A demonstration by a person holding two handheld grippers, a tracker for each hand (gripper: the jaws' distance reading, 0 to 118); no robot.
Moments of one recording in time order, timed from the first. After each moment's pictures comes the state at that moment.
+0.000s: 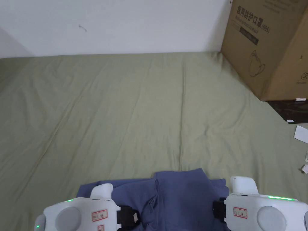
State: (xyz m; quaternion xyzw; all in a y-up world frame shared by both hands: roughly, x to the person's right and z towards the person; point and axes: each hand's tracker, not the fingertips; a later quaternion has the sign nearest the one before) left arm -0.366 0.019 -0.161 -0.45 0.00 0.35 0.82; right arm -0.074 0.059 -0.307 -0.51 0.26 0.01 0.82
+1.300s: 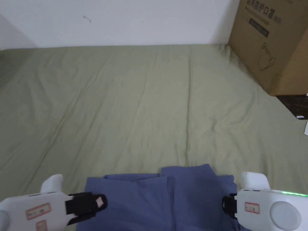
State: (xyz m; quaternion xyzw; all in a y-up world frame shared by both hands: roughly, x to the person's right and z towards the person) left arm -0.478 0.044 -0.090 -0.35 0.04 0.43 0.83; right arm -0.076 0.058 -0.313 -0.52 0.25 0.02 0.82
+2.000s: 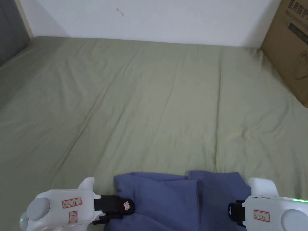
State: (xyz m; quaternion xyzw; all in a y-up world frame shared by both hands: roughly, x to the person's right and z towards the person) left arm -0.500 -0.035 -0.099 -0.37 -0.03 0.53 0.77; right arm -0.135 0.057 -0.304 -0.53 0.28 0.06 0.80
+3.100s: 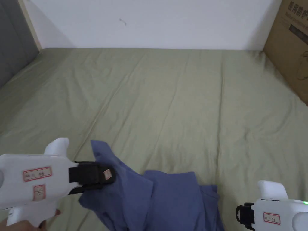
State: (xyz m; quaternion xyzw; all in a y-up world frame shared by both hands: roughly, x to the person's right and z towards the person) left arm -0.466 0.153 -0.077 -0.34 0.02 0.38 0.86; right arm -0.109 0.059 -0.306 -0.53 0.29 0.04 0.80
